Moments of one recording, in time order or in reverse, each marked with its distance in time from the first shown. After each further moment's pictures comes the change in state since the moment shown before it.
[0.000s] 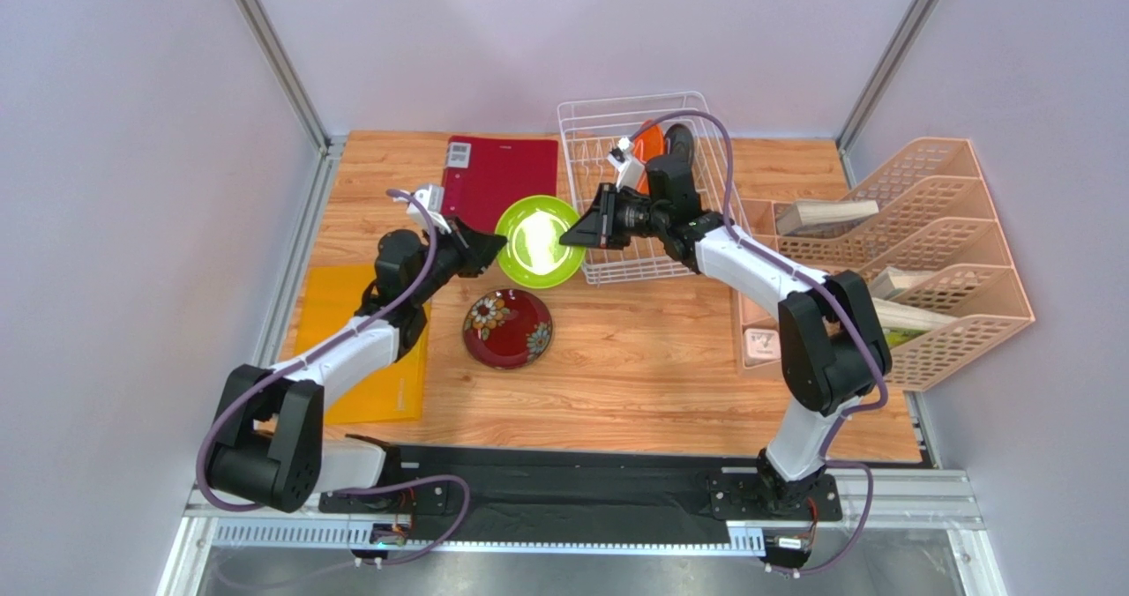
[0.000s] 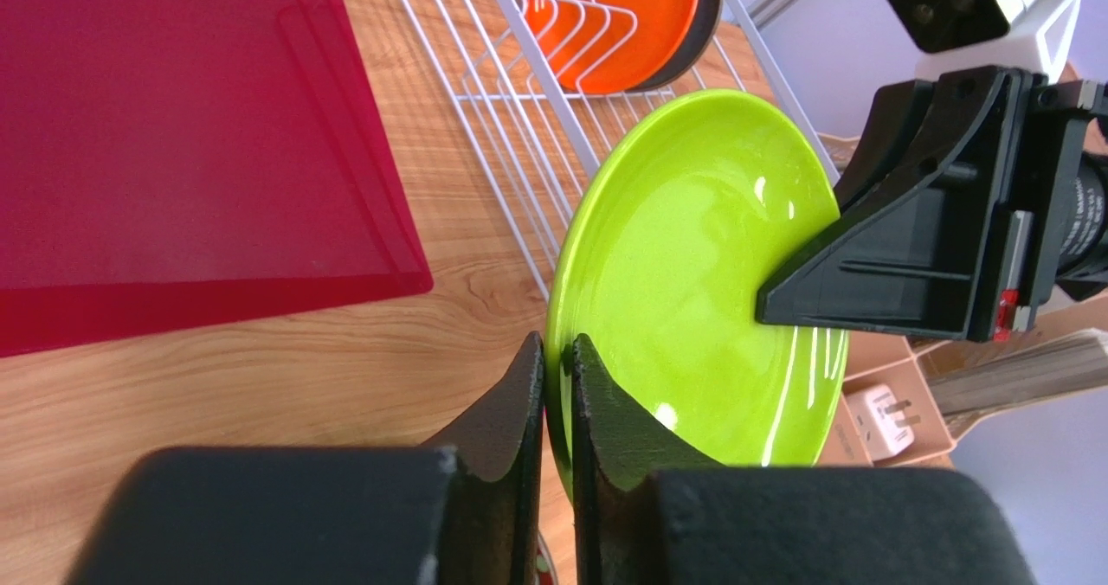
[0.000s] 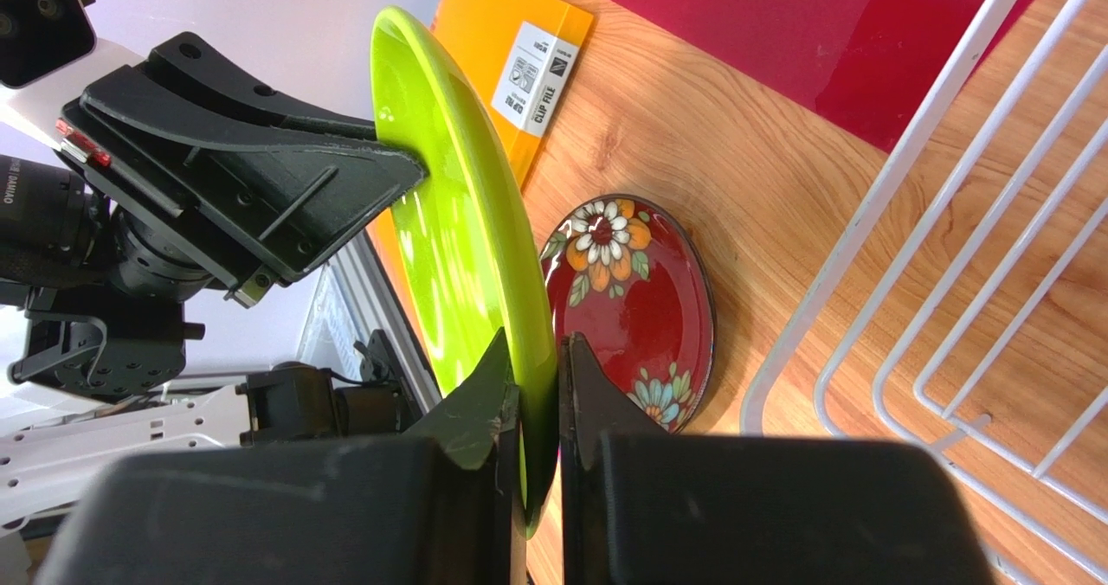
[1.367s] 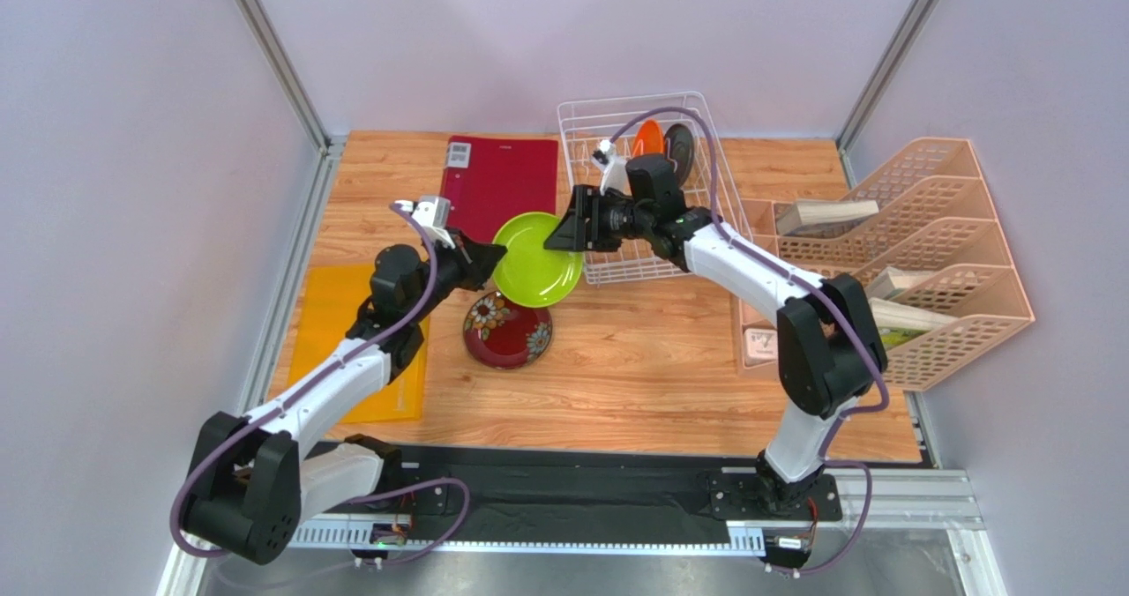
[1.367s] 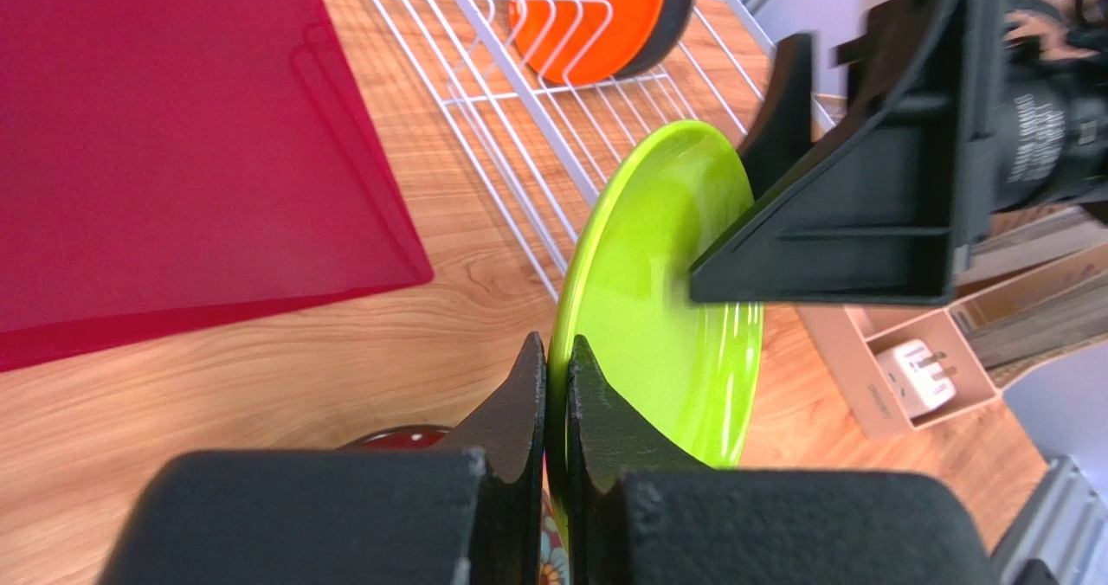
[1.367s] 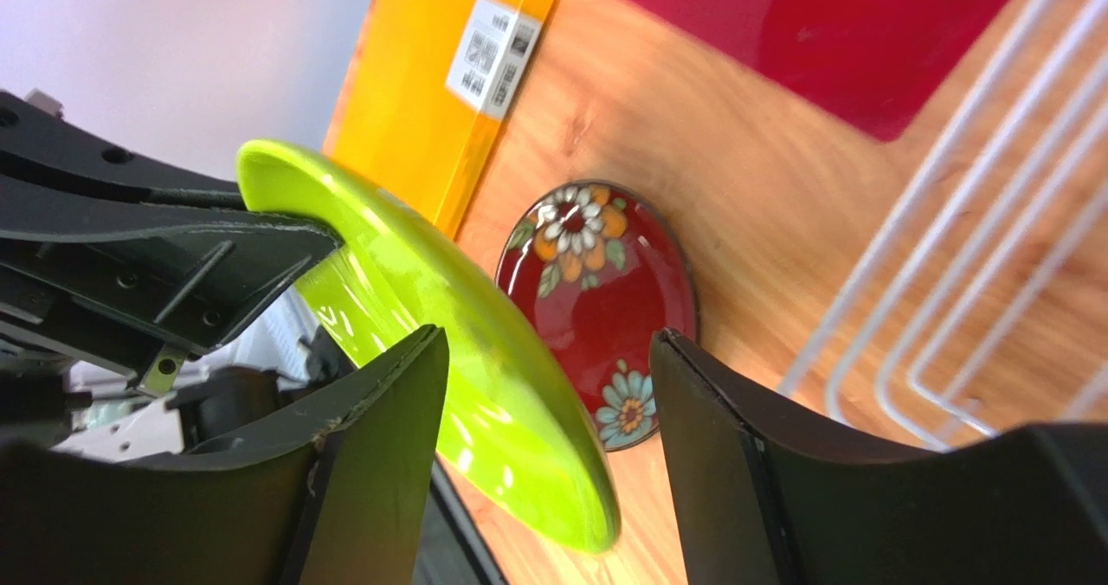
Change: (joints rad) left arm -0.068 -0.171 -0.044 -0.103 -0.069 0.133; right arm 0.058 0.014 0.070 -0.138 0.111 -0.089
